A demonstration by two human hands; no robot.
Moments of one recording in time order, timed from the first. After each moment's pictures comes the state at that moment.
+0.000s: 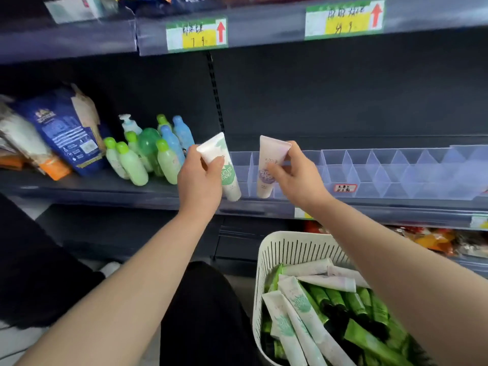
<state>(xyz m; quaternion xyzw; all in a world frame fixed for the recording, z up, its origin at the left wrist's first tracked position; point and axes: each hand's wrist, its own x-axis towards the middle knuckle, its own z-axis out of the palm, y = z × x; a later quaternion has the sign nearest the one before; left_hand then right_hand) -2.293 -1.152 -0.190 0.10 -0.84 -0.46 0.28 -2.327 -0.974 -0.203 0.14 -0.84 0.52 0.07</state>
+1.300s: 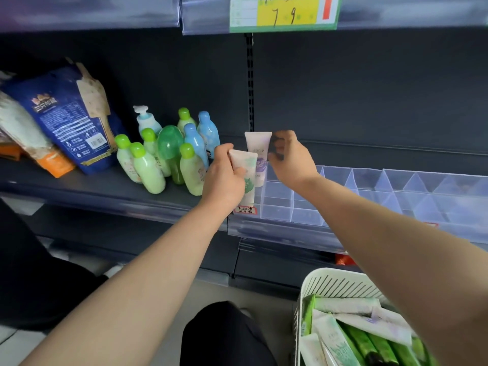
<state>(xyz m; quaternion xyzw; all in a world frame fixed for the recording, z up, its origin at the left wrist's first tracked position) -2.410 -1.234 -0.233 0.12 -0.88 -0.43 0.15 -2.473 -1.094 -0.228 0.12 -0.89 0.45 0.04</state>
